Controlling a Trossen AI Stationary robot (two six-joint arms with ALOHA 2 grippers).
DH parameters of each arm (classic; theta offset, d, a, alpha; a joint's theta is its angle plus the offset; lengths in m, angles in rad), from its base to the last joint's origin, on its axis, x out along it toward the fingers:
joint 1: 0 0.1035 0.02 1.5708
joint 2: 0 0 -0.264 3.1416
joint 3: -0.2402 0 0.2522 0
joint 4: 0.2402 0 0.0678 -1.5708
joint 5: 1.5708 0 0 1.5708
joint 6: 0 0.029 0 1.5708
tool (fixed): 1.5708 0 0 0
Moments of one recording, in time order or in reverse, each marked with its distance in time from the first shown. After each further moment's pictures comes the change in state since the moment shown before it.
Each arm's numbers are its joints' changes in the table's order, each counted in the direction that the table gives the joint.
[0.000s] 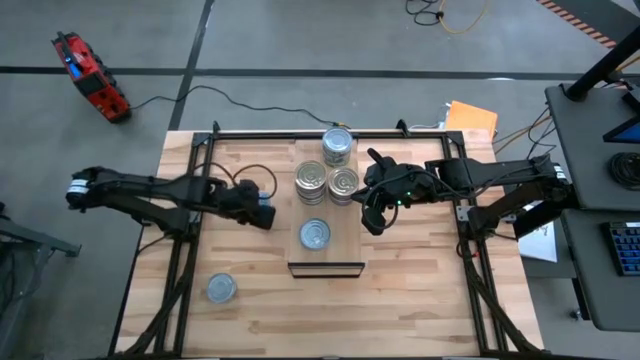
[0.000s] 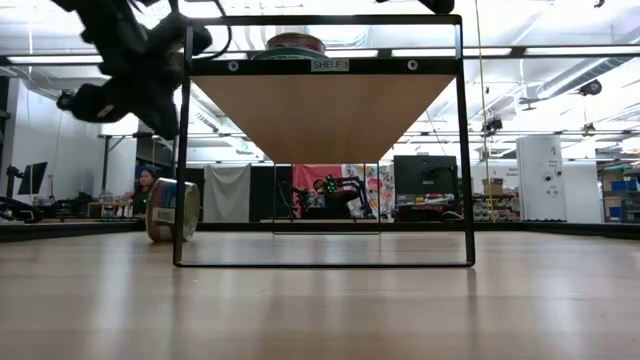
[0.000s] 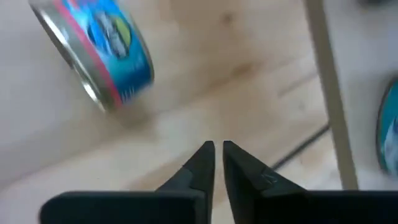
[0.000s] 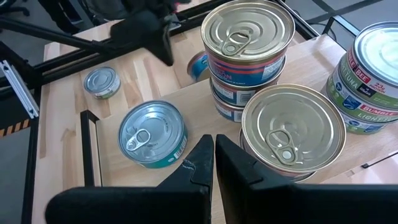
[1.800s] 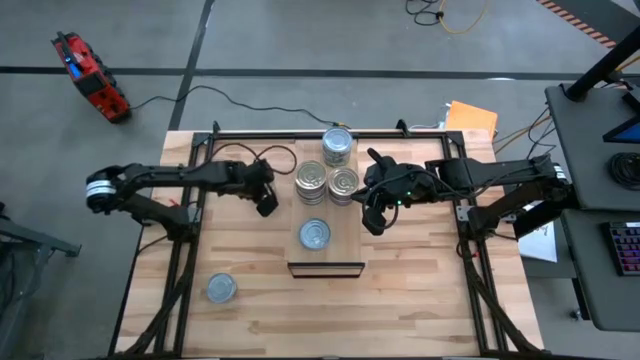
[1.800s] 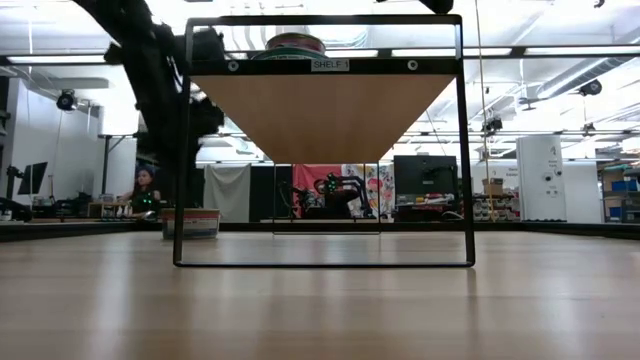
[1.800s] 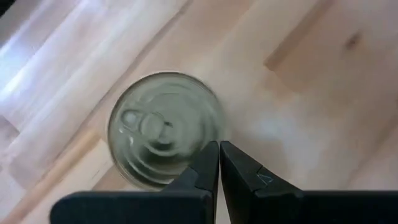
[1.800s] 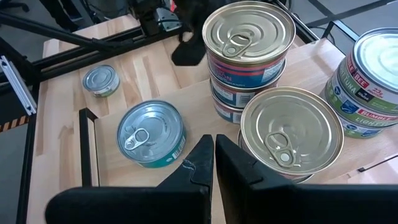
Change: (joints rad) left arm 0.340 -0.215 0.033 -0.103 -0.135 0.893; right arm 0.000 0.000 -0.002 0.000 0.001 -0.026
